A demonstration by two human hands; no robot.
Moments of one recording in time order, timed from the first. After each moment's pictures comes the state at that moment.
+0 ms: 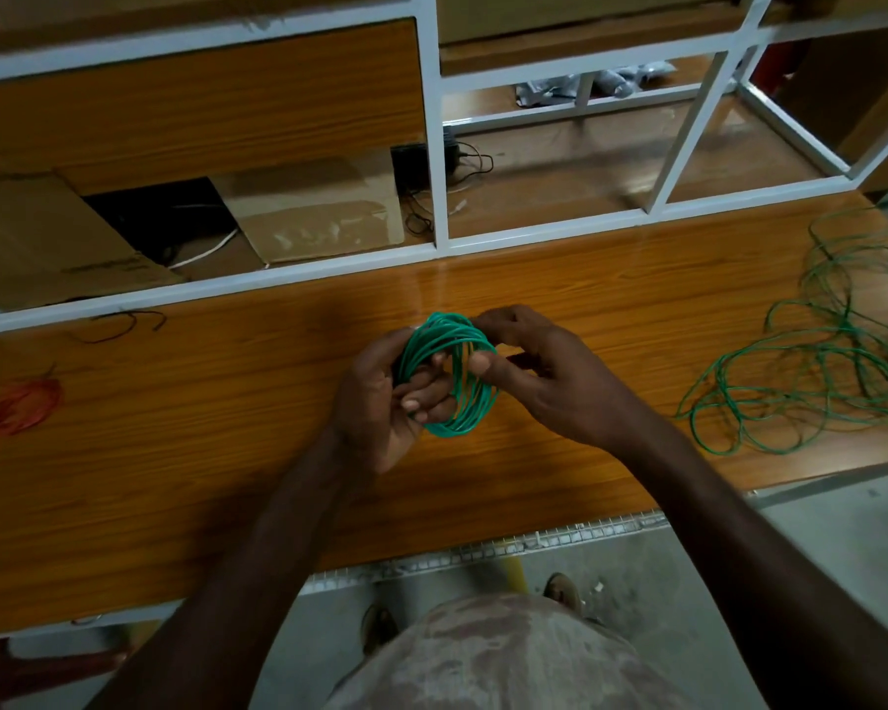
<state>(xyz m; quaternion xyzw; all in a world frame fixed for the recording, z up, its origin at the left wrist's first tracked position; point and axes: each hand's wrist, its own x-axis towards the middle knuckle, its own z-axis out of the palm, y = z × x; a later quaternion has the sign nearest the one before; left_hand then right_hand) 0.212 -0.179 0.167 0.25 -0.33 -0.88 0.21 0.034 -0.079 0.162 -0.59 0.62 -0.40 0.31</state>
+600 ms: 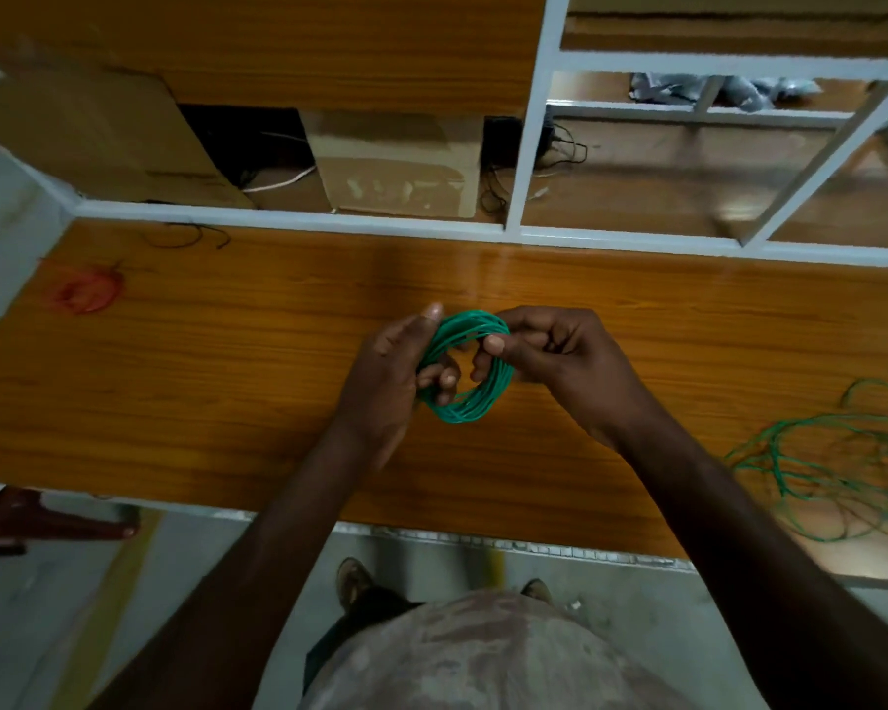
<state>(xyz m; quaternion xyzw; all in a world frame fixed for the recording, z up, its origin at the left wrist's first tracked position) 0.231 -0.171 0.154 0.38 -0.50 -0.69 0.37 0.032 -0.121 0.157 -0.54 0.50 -0.48 0.48</state>
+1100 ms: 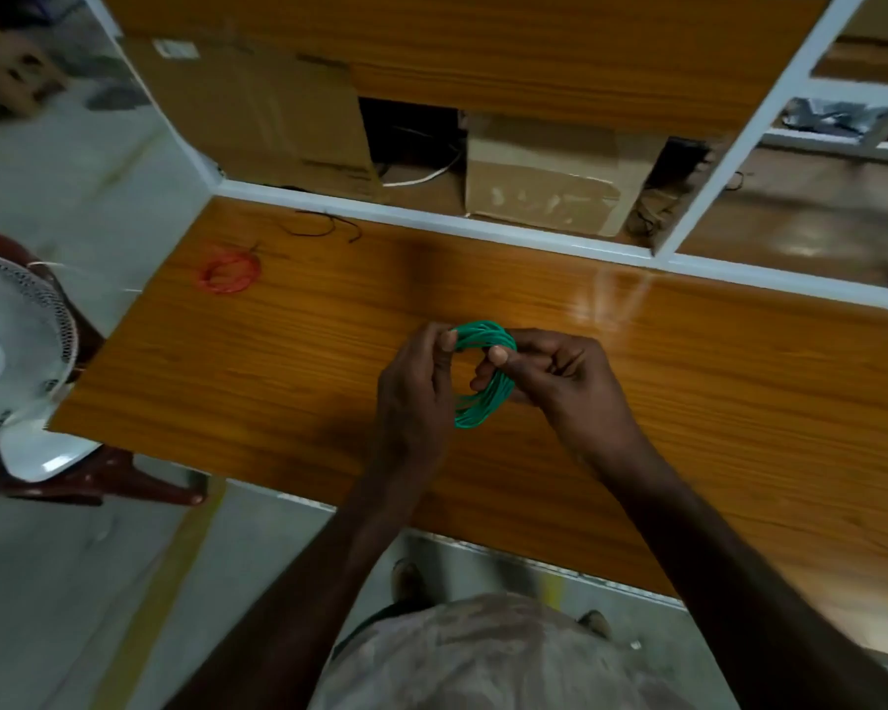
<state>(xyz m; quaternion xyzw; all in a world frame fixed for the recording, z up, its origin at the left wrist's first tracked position) 0.393 -0.240 0.104 0.53 -0.69 -0.21 0.44 0.224 -0.211 0.130 -0.49 0.50 -0.49 0.52</state>
